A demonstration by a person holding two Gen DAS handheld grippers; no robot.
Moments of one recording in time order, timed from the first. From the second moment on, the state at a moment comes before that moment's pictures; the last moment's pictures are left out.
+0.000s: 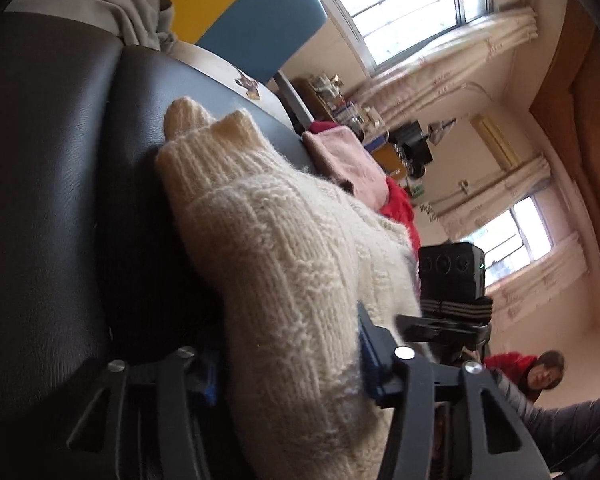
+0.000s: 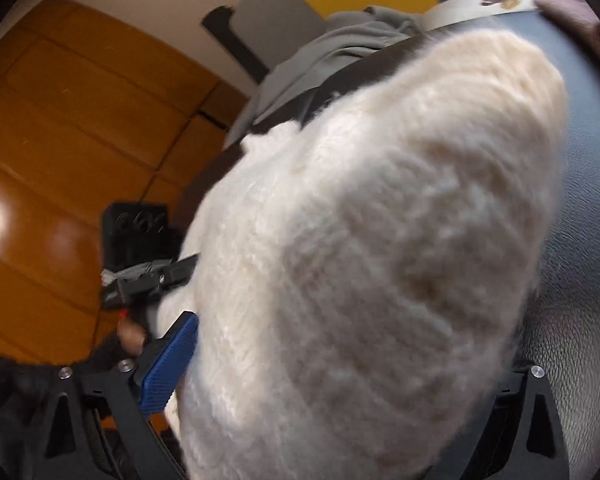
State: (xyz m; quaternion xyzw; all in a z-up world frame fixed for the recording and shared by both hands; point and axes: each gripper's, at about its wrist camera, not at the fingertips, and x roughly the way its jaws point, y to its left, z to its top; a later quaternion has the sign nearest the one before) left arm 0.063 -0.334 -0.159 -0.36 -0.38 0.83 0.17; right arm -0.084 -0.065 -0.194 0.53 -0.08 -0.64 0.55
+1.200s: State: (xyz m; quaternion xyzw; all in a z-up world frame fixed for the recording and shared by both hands) left arm 0.528 -0.626 -0.078 -0.06 -0.46 0.80 -0.38; right arm 0.254 -0.657 -0.111 0.46 0.12 -0.35 0.81
